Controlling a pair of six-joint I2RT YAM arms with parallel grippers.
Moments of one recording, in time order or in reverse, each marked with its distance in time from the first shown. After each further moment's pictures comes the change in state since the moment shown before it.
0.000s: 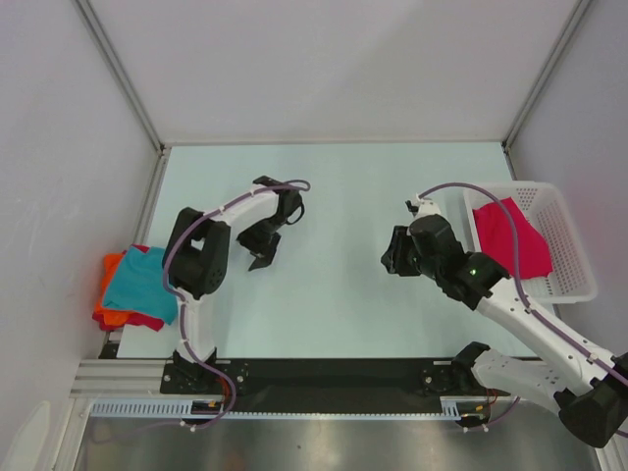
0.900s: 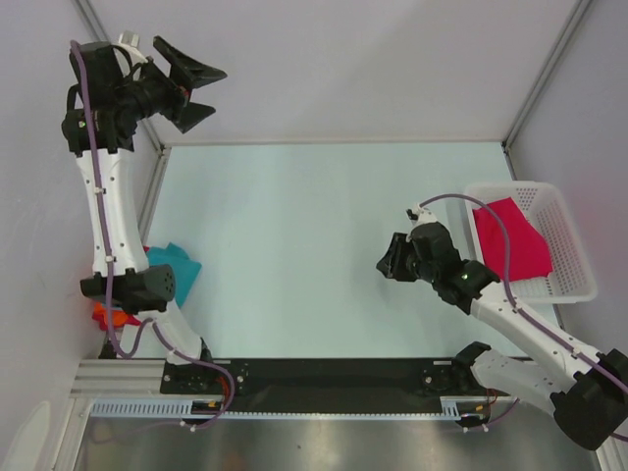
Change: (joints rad) left arm 0.599 -0.244 0.932 0.356 1.276 -0.617; right arm -0.079 0.021 -0.156 0.187 -0.136 0.041
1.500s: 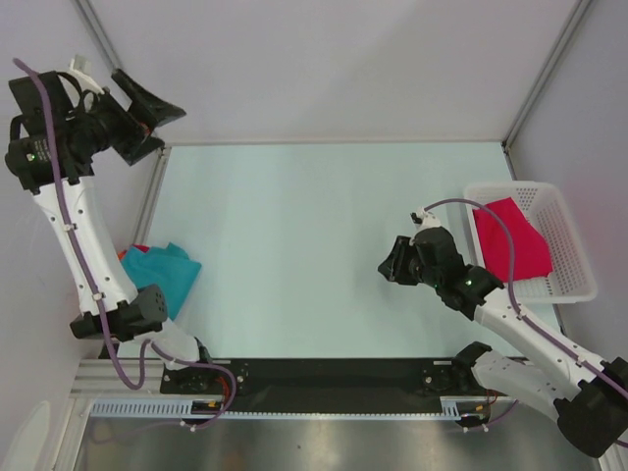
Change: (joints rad) left arm 0.208 -0.164 -0.068 -0.269 -0.012 0.317; right arm 0.000 -0.060 -0.057 0.008 -0.002 0.037
